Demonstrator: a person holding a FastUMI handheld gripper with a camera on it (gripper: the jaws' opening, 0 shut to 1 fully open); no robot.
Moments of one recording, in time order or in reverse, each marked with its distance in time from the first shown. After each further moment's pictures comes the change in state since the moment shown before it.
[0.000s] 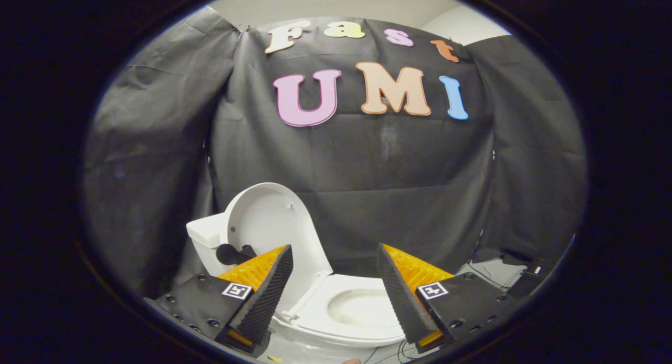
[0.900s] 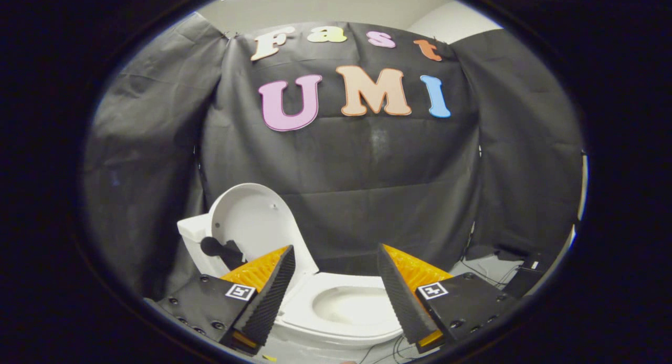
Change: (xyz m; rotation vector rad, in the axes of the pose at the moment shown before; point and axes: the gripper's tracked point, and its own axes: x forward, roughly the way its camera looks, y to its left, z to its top) arm -0.013 -0.041 -0.018 0.000 0.003 -0.042
